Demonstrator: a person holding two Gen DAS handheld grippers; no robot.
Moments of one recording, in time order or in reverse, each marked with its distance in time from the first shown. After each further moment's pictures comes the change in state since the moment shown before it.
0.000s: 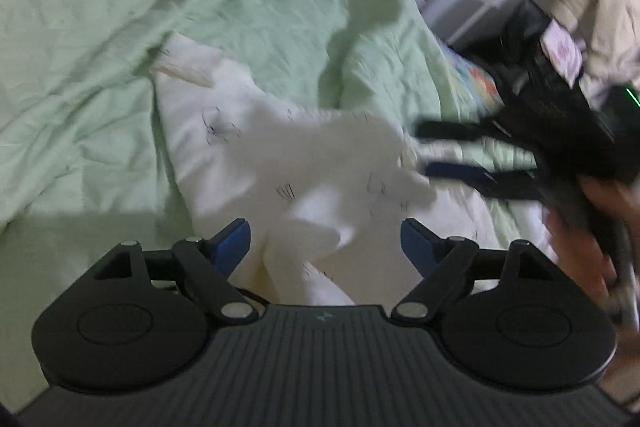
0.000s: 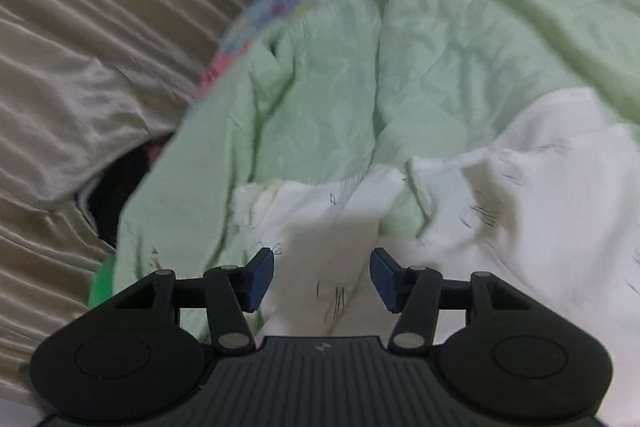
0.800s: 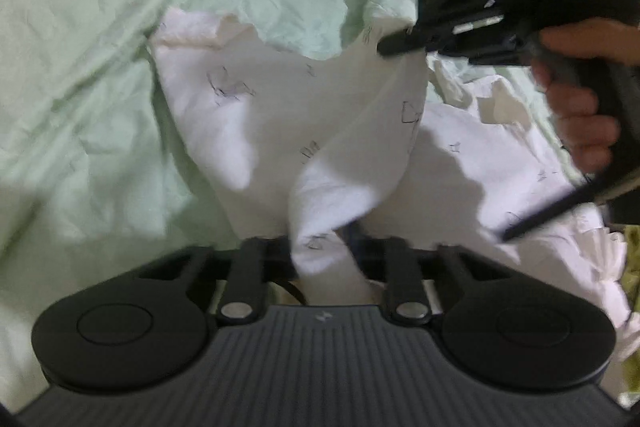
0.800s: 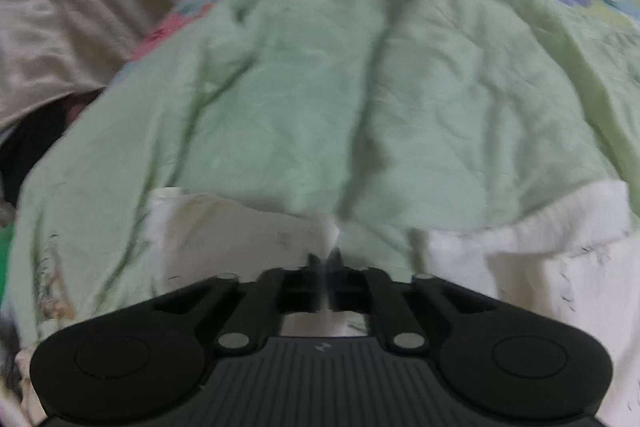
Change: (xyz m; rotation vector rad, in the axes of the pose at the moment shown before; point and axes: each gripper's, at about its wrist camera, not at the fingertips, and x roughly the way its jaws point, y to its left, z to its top) left arm 0.035 -0.022 -0.019 0.150 0.054 0.187; right arm 0.041 0.045 0.014 -0.207 -0.093 -0.153
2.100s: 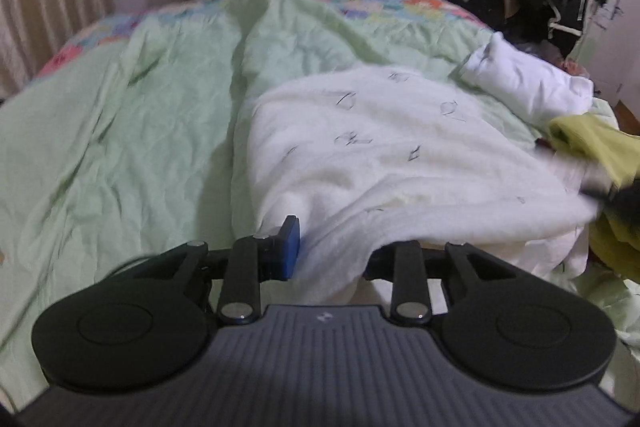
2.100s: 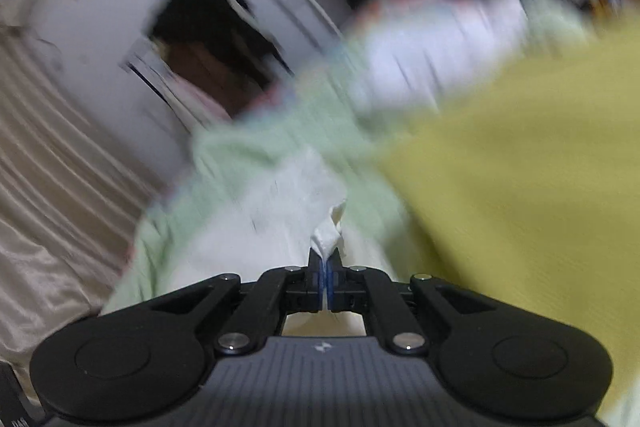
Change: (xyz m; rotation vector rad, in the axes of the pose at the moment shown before) left arm -0.086 -0.102 -0.068 0.298 -0.116 -0.017; right arm -0.245 -0.192 -0.291 0.622 -0.439 -0.074
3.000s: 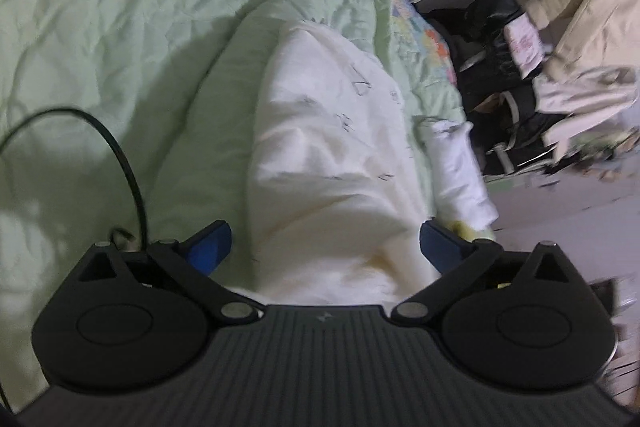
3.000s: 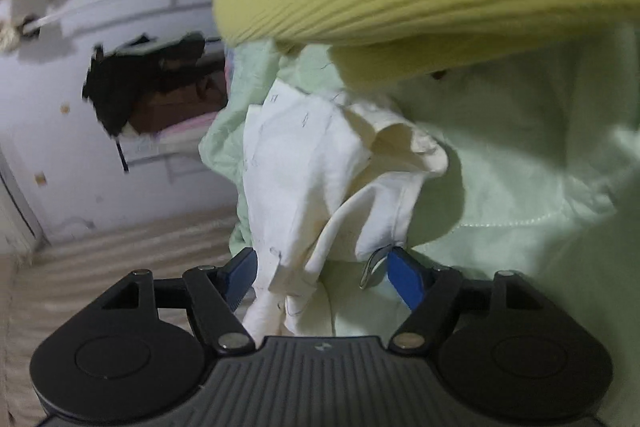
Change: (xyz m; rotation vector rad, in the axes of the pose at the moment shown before) left arm 0.014 0.087 -0.017 -0.745 0.176 -0.449; right arm 0.028 -0.062 -0.047 0.741 0.124 0.350
